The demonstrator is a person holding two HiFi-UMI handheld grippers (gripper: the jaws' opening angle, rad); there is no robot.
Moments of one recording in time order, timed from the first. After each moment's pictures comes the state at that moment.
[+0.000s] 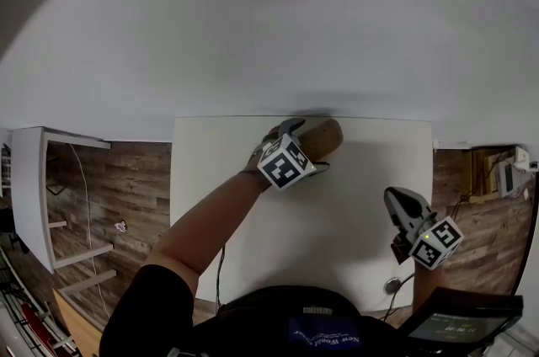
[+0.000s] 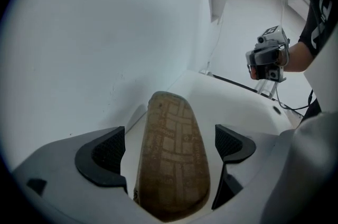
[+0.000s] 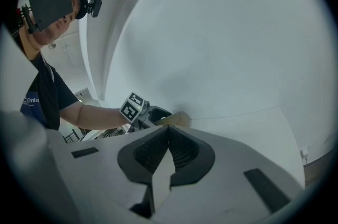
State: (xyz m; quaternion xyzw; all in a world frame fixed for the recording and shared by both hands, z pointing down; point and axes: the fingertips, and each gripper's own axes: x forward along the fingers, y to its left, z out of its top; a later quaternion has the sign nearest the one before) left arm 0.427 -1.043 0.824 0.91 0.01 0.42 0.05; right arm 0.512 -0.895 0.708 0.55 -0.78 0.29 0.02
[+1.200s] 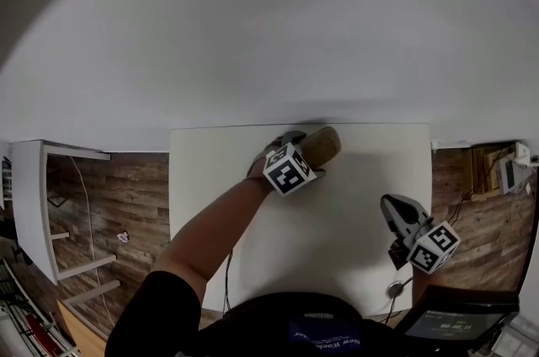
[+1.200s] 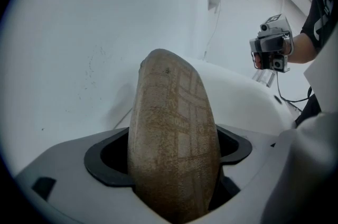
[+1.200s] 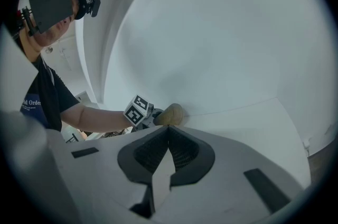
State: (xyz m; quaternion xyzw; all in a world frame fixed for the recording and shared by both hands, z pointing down) left arm 0.436 -1.037 0.860 0.88 0.04 0.46 0.03; right arm 0.518 -0.892 0.722 0.56 -0.77 0.31 0.01
